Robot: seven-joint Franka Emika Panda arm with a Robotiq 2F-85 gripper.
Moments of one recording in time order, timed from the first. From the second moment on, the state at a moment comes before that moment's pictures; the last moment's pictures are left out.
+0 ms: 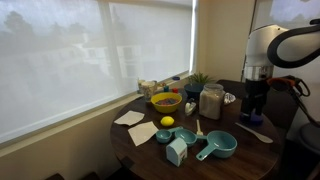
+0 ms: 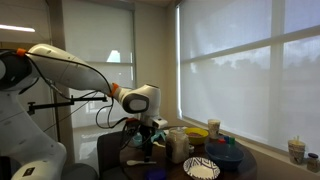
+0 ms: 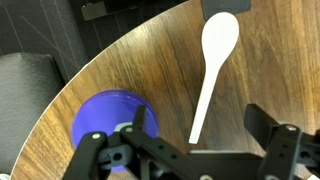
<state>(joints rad) -0.01 -0.44 0.03 -2.53 0.09 2.00 0.21</state>
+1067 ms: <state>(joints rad) -0.01 -0.37 0.11 -2.59 0.09 2.21 0.51</state>
